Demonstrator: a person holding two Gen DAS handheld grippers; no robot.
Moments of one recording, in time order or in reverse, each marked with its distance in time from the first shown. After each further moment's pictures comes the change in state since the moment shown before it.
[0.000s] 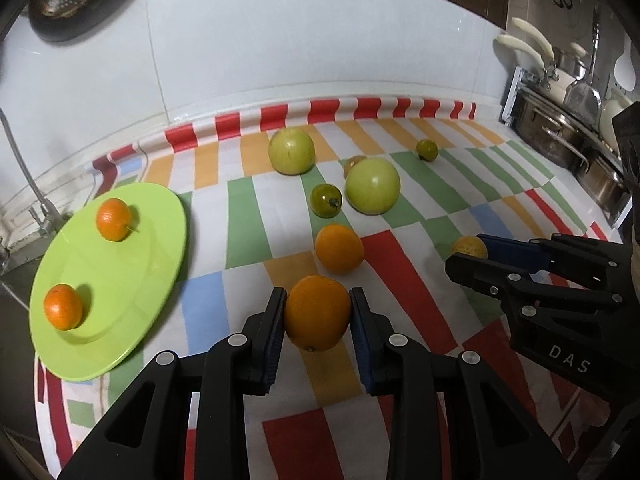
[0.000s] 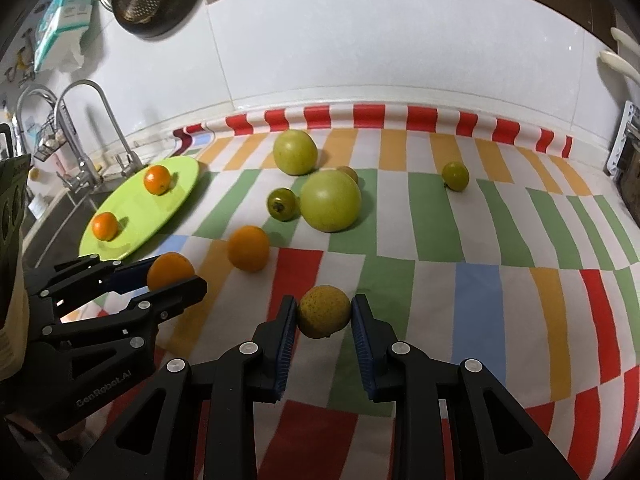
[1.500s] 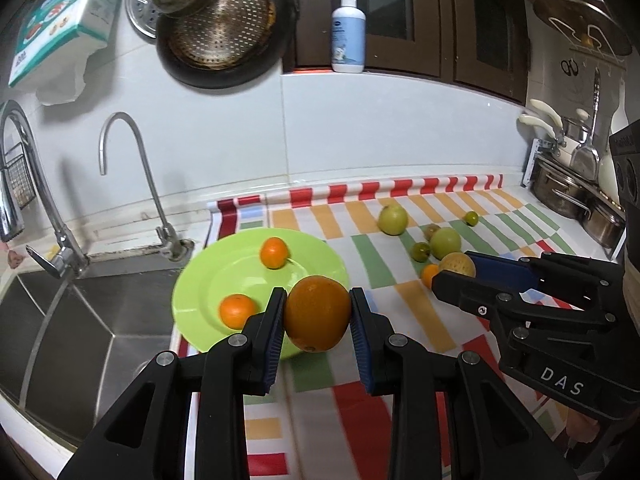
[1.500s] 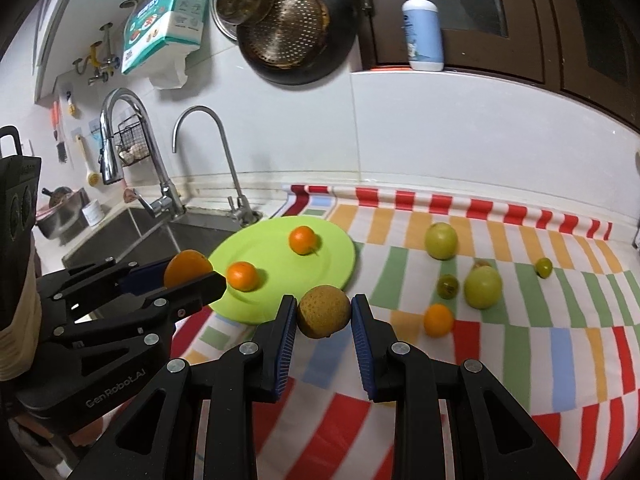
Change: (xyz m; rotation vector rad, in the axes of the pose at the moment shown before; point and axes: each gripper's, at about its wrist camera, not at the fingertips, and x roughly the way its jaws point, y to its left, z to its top) left arm -0.134 0.111 -0.028 -0.052 -0.220 0.113; right arm -0.063 0.155 0.018 -0.113 -0.202 0.121
